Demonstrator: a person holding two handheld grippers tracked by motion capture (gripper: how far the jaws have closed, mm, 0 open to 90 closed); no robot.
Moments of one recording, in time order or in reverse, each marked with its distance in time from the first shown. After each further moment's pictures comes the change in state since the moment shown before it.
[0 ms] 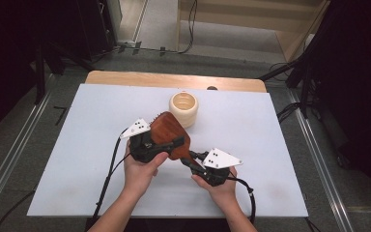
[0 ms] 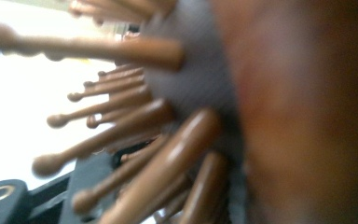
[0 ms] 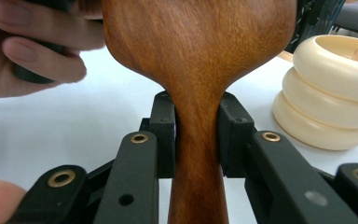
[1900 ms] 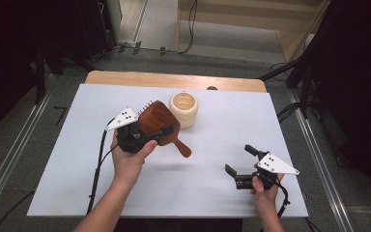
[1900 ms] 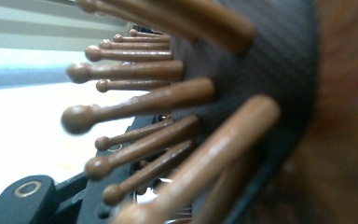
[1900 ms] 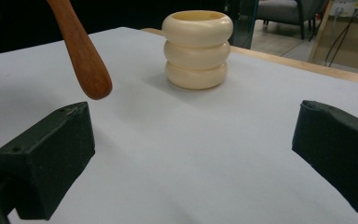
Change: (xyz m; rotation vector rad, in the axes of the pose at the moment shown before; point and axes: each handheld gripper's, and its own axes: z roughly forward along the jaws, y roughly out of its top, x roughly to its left) left arm 0.012 0.030 -0.022 -0.051 0.042 0.064; right arm -0.063 -0.056 -0.100 -0.061 -0.211 0.159
